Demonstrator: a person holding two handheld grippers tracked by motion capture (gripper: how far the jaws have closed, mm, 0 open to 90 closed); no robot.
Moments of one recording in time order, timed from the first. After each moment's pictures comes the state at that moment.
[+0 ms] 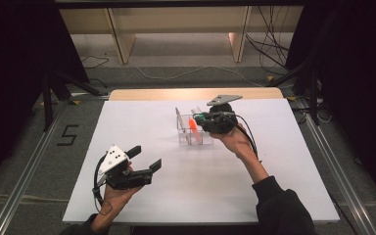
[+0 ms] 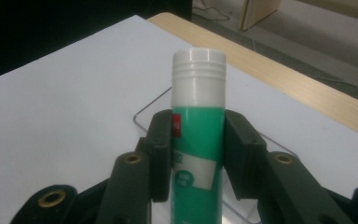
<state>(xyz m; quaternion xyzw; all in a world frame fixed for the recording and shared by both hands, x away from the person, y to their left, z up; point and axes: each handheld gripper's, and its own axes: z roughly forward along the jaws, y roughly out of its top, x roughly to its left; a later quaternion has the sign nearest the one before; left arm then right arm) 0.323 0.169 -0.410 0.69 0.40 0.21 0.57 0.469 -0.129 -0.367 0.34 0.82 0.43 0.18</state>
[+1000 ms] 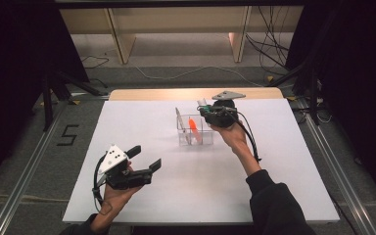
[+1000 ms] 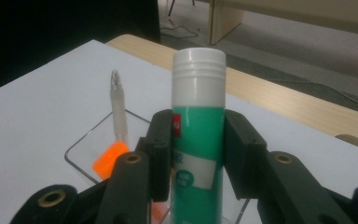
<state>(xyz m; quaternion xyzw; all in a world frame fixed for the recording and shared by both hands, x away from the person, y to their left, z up) 0.323 0.170 -0.410 0.69 0.40 0.21 0.57 0.499 -0.136 -0.387 0.40 0.77 0.45 0.21</state>
